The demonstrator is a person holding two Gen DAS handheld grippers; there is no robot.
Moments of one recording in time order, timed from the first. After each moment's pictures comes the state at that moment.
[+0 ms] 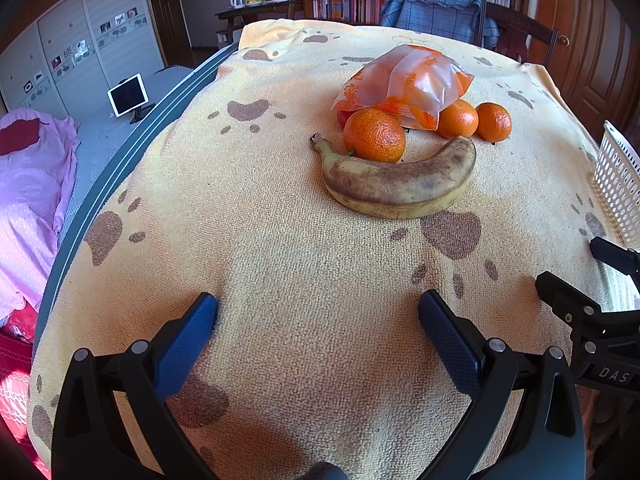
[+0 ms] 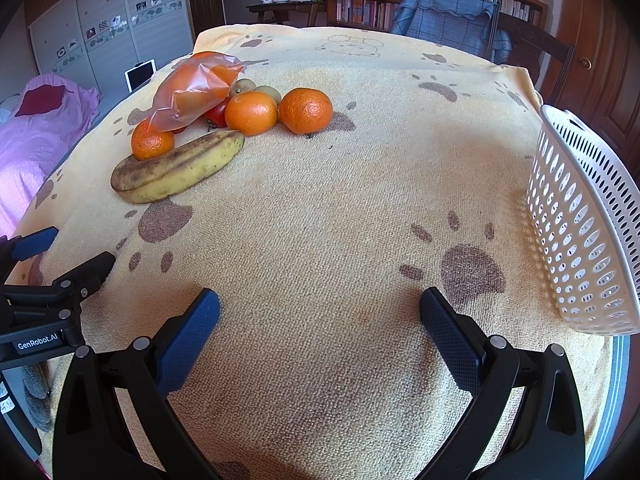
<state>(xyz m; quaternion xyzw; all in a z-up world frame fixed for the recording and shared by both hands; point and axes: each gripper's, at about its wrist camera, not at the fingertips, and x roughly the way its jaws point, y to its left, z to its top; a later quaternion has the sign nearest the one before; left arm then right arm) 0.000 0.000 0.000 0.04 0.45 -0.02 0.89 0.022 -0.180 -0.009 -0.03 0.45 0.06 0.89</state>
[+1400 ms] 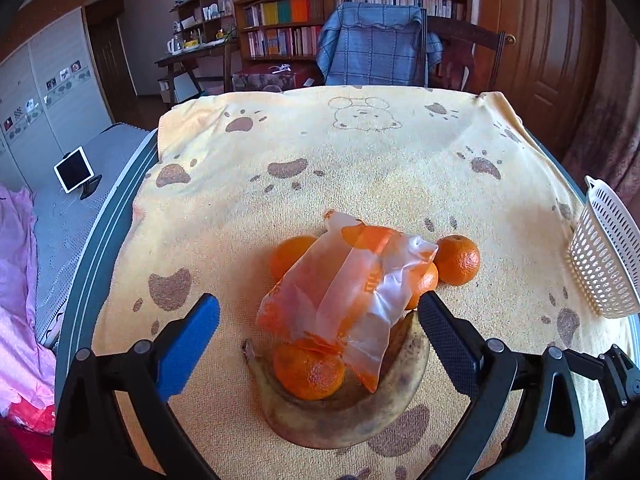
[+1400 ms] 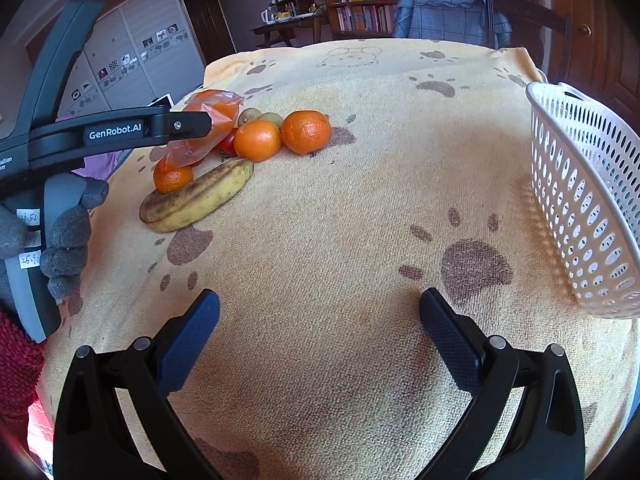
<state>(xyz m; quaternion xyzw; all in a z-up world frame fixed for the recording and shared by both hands) 0.113 -0.048 0.053 0.09 0.41 -0.12 0.90 0.018 -0.200 0.001 0.05 0.43 0.10 0.89</state>
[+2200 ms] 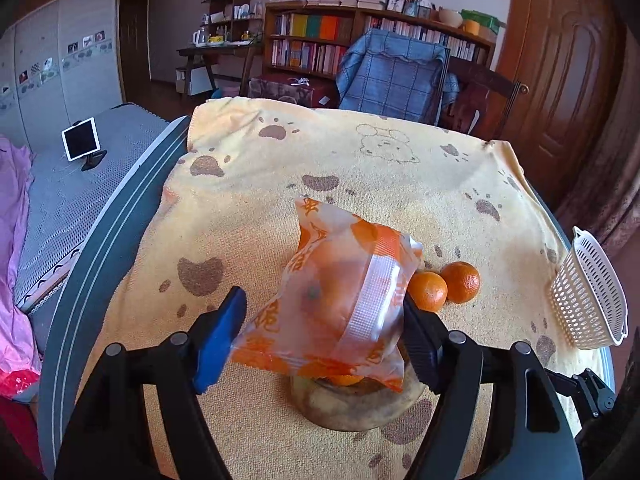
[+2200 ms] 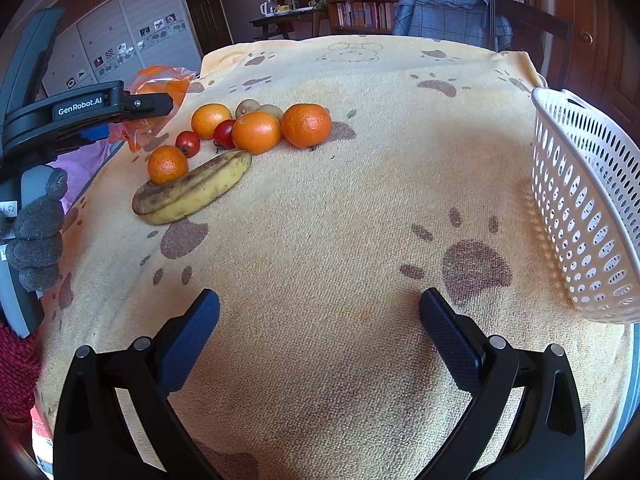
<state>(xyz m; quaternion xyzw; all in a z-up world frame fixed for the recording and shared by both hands) 0.093 0.008 0.073 -0.01 0.38 -0.12 0.92 0.022 -0.194 0.000 0.03 0.45 0.09 0.89</state>
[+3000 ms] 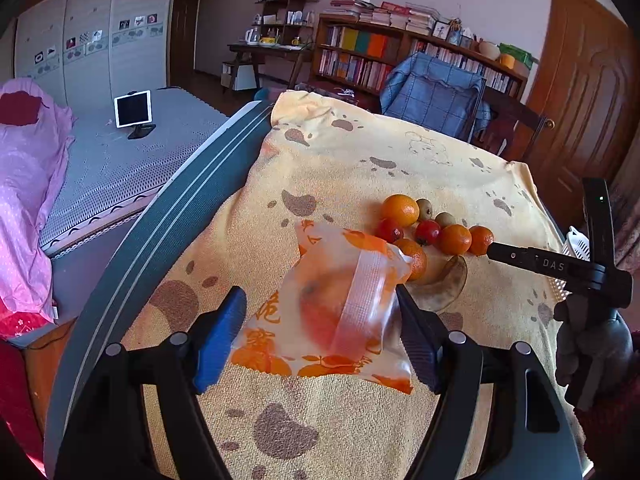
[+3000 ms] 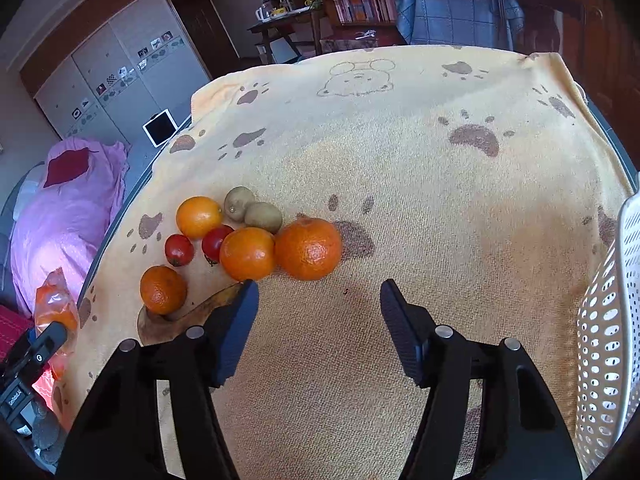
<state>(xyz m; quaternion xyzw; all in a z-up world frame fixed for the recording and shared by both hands) -0.008 0.078 0.071 -0.06 0.37 -0.05 0.93 0.131 -0.203 0.026 0.11 0.46 0.12 0.87</state>
